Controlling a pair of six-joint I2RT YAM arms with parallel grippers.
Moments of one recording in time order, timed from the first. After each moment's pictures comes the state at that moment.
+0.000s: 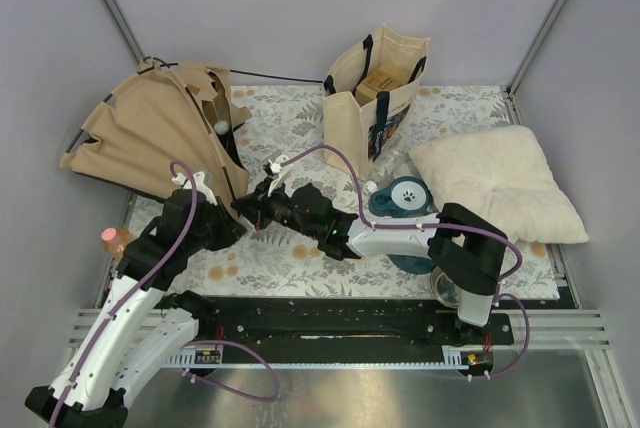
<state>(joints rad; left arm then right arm) -0.40 0.61 0.77 -0.87 0.03 -0.68 1.15 1.83 1.14 0.73 0.06 0.45</state>
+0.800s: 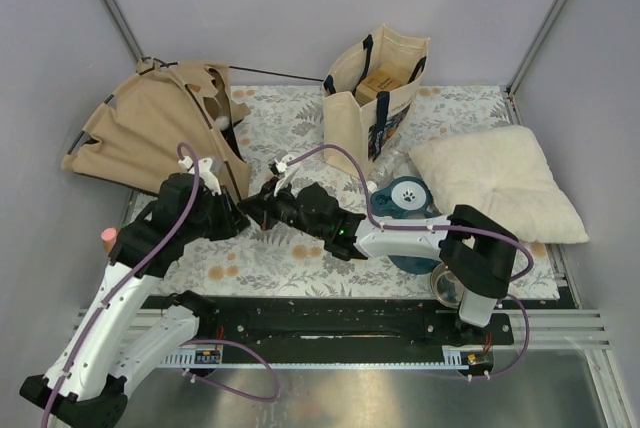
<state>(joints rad) -0.41 0.73 0.94 -0.96 0.09 -0.55 1.14 1.77 1.10 0.70 0.06 0.47</state>
